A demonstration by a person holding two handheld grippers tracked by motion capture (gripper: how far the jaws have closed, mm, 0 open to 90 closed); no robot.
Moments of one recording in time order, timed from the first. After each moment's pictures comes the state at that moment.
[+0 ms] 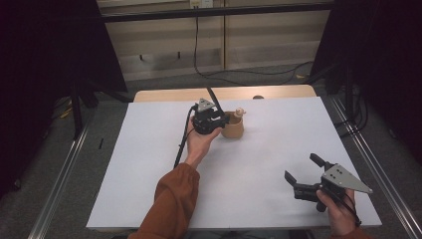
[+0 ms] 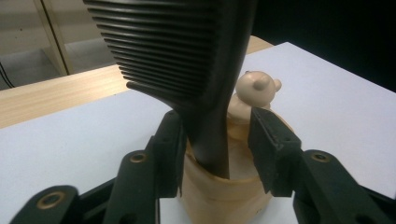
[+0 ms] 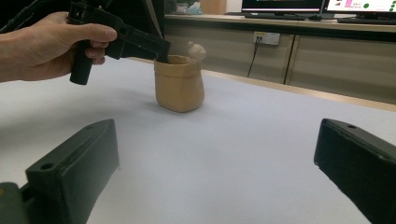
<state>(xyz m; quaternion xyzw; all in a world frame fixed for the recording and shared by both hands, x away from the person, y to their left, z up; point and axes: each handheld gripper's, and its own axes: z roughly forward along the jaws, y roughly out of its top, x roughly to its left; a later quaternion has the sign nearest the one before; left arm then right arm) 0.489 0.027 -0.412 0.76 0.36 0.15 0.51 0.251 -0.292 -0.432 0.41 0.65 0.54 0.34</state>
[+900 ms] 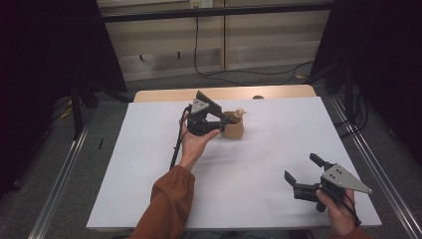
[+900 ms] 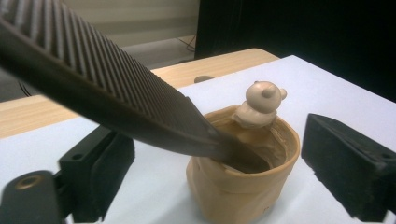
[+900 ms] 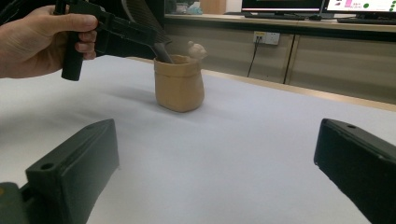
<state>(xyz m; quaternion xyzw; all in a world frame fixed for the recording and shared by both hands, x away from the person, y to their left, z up) 0.482 0.042 -0.406 0.74 0.37 0.17 0.53 0.251 -0.291 -0.433 0.41 0.65 0.54 0.34</state>
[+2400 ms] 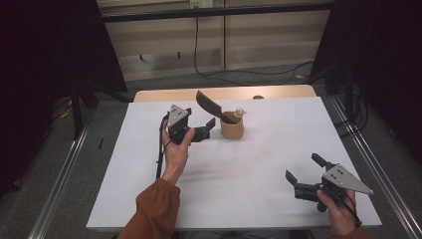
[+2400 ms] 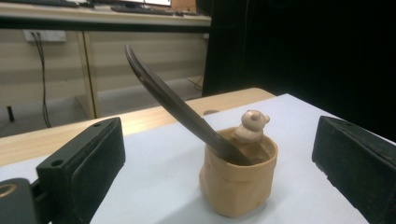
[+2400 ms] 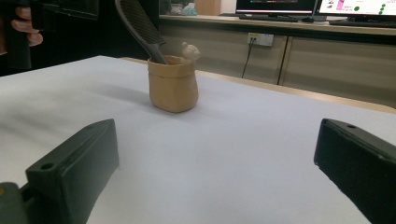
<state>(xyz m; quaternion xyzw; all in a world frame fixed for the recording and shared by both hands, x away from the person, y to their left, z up) 0.434 0.090 -0.384 0.69 0.35 0.22 0.59 0.250 -0.292 -0.432 0.42 0.64 0.53 0.35</state>
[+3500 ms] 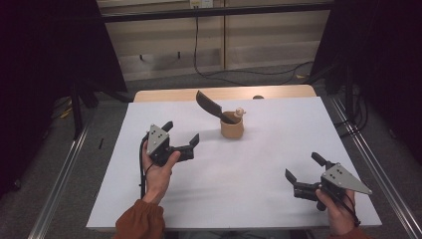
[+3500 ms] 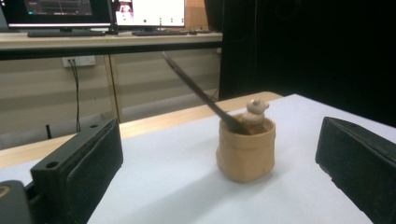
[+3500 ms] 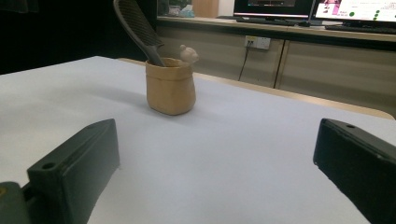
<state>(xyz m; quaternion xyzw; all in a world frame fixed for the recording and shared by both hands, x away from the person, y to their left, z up) 0.377 0.137 -0.387 0.67 0.34 0.28 0.59 0.251 -0.290 -0.431 0.42 0.64 0.53 0.36</state>
